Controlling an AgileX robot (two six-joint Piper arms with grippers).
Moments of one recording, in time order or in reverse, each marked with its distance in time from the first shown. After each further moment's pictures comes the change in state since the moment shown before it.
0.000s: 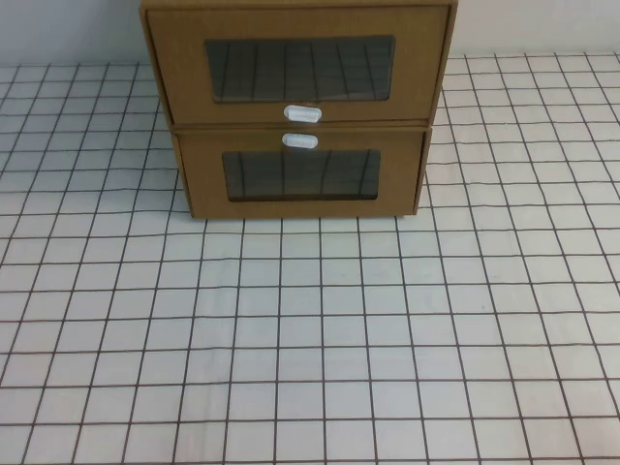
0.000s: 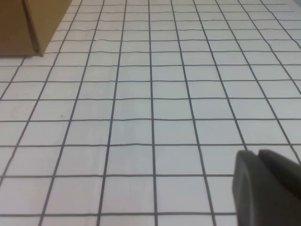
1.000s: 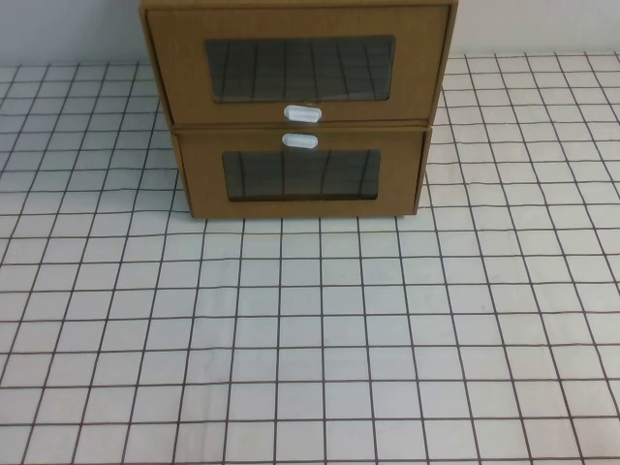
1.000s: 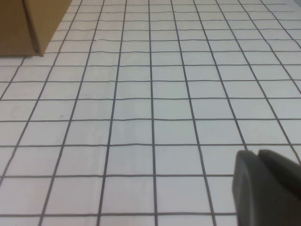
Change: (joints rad) right arm 0.000 0.000 0.000 0.000 0.000 0.000; left arm 0.000 0.000 0.000 0.000 -0.018 0.000
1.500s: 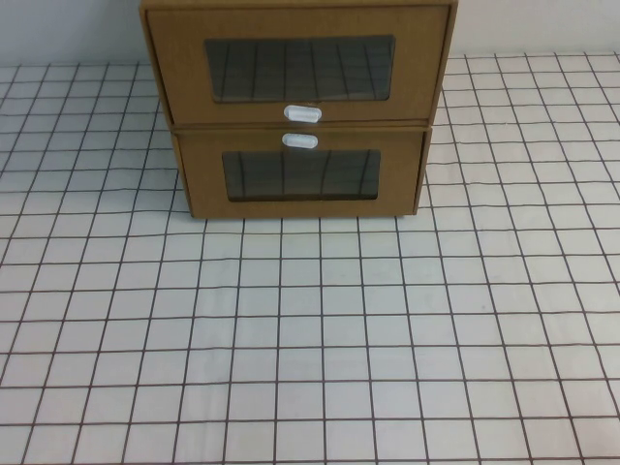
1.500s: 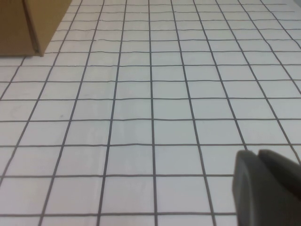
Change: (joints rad) right arm 0.000 0.000 0.000 0.000 0.000 0.000; left arm 0.000 0.000 0.000 -0.302 -0.168 -0.276
